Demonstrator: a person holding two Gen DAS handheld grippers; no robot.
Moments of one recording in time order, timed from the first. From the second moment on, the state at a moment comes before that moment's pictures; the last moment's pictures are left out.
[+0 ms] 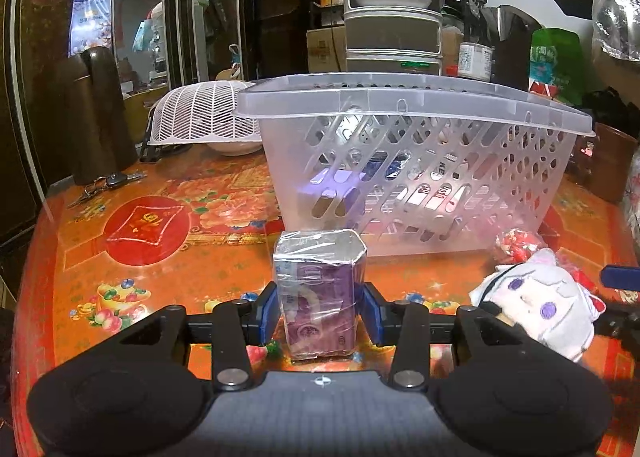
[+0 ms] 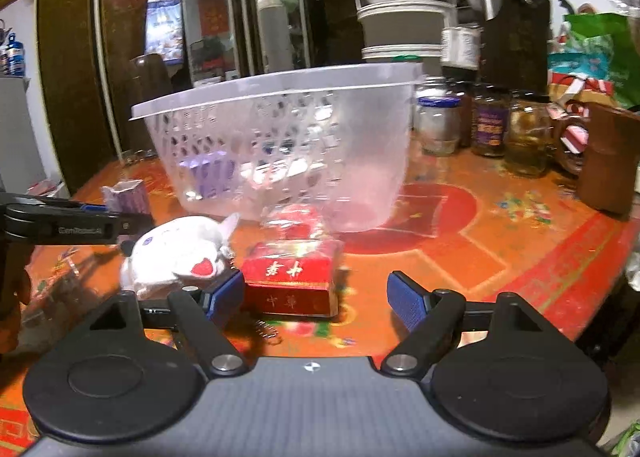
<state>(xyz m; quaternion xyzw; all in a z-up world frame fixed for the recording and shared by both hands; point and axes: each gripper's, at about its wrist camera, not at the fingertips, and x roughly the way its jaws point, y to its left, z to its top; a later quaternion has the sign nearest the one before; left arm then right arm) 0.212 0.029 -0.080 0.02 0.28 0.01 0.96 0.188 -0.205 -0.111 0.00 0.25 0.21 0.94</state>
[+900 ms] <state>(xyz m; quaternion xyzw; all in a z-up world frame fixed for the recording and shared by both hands) 0.213 0.036 -0.087 0.02 0.29 0.01 0.96 0.163 -0.225 -0.118 0.01 0.25 0.20 0.95</state>
